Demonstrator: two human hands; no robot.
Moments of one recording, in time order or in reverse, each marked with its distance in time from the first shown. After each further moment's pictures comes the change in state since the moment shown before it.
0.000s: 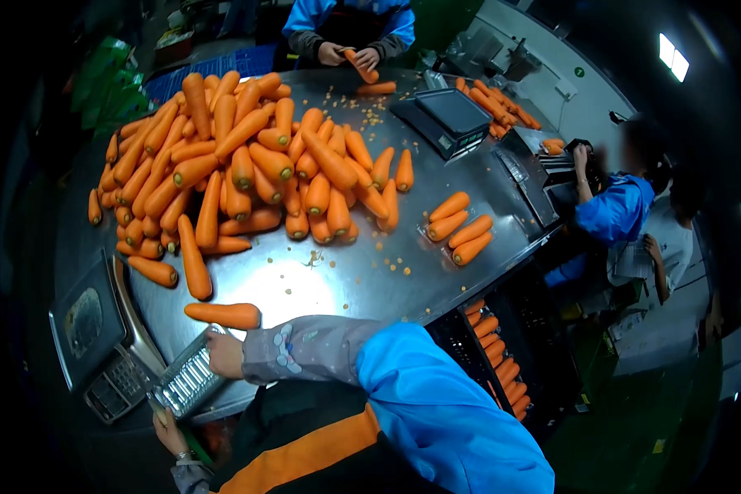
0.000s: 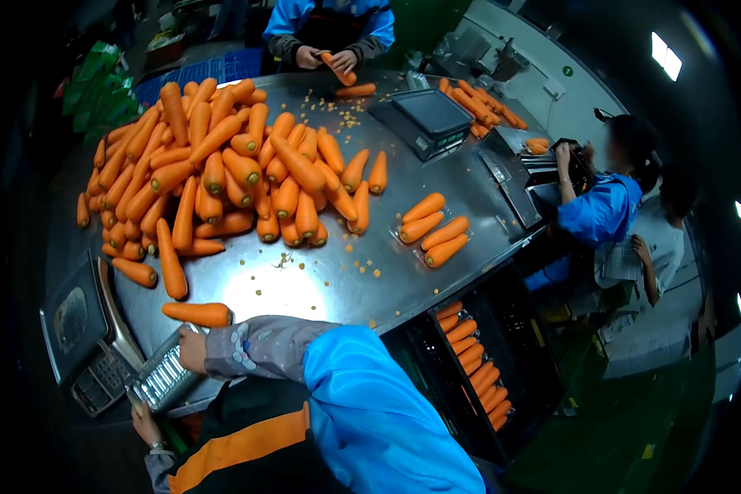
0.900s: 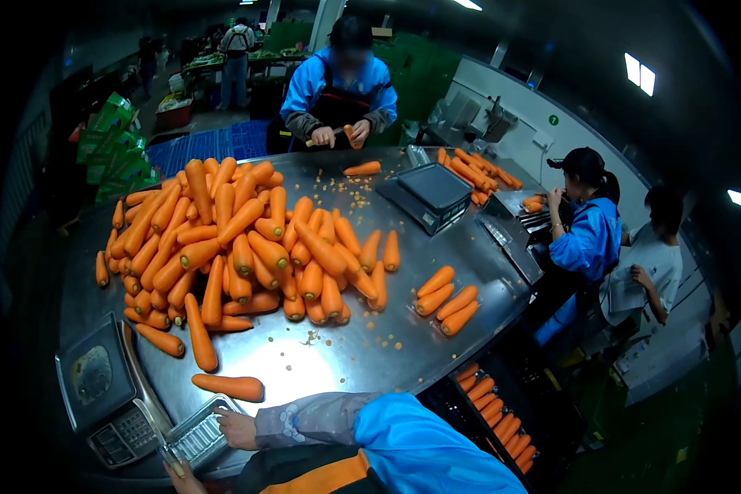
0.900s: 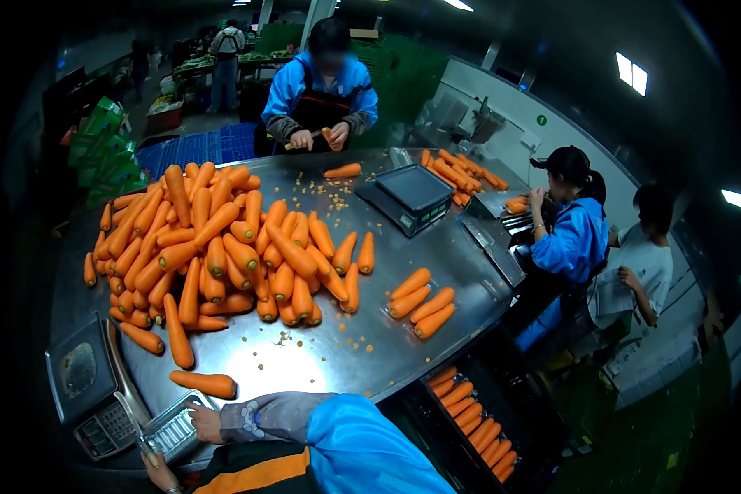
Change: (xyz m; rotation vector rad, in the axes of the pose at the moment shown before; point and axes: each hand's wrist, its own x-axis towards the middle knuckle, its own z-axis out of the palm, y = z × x) left_hand -0.057 0.133 0.040 0.536 0.054 -0.057; right_hand -0.015 -0.007 -0.010 0.182 -0.008 -0.146
